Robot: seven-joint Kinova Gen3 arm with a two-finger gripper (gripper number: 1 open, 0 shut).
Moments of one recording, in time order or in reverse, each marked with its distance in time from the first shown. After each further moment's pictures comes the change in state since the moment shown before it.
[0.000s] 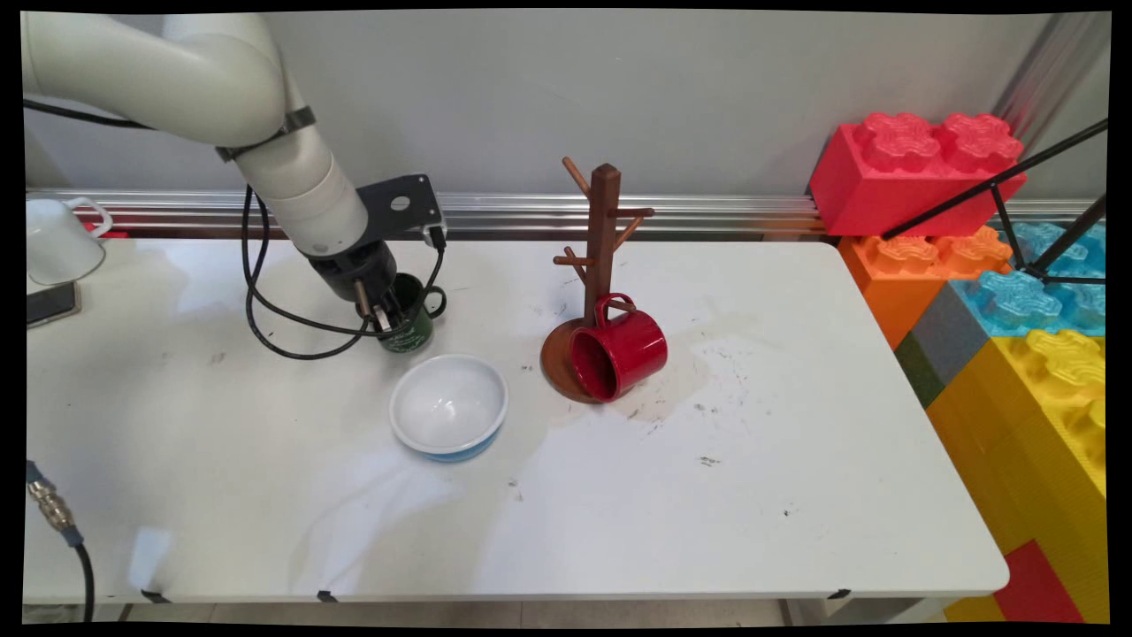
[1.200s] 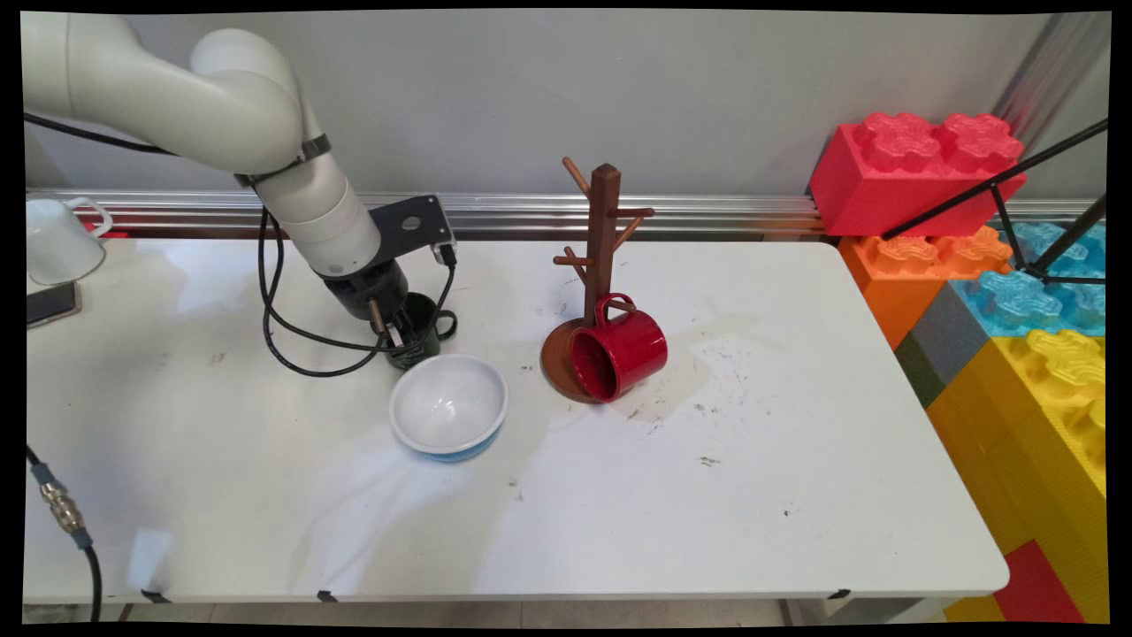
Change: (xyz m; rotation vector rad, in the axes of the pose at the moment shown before) arm 0.002 0.007 0.024 -0.035 0.012 -0.027
